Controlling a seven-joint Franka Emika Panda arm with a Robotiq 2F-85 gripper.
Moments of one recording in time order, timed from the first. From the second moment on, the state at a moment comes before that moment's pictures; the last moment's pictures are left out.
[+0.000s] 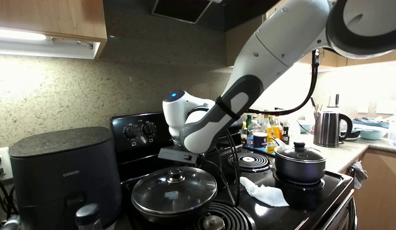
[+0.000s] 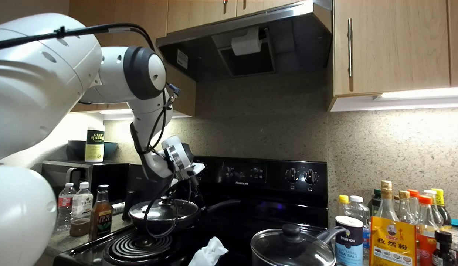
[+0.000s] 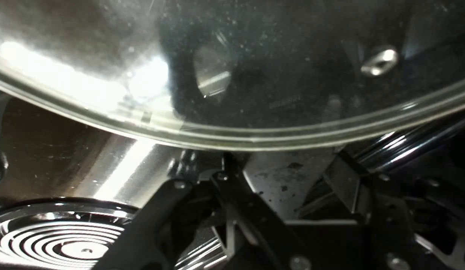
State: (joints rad) arm 0.36 0.62 -0.12 -1.62 -0.59 2.42 1.66
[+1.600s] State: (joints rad) arm 0.34 0.71 -0.13 -1.49 -0.94 2.51 2.11
